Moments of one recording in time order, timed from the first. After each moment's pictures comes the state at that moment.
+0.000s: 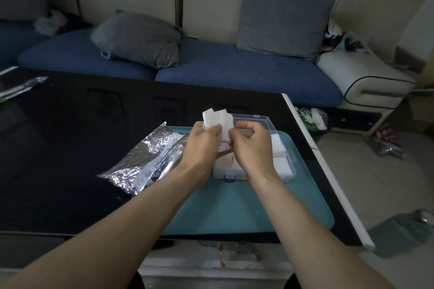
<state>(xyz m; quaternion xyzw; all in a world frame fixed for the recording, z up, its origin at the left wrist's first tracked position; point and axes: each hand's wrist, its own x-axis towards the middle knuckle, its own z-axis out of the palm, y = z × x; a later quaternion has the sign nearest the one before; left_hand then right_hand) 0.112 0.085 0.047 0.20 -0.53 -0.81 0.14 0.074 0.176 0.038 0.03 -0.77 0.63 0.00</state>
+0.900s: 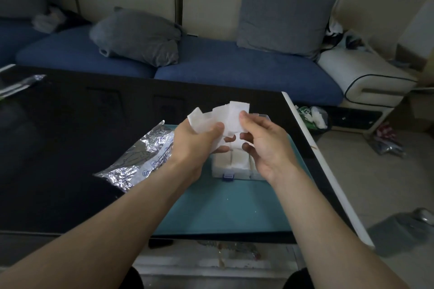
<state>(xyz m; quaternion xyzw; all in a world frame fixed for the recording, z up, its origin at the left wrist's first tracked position) 0.118 0.076 0.050 0.16 -0.56 -0.80 0.16 0.061 0.199 0.052 0.00 -0.65 0.76 -0.09</state>
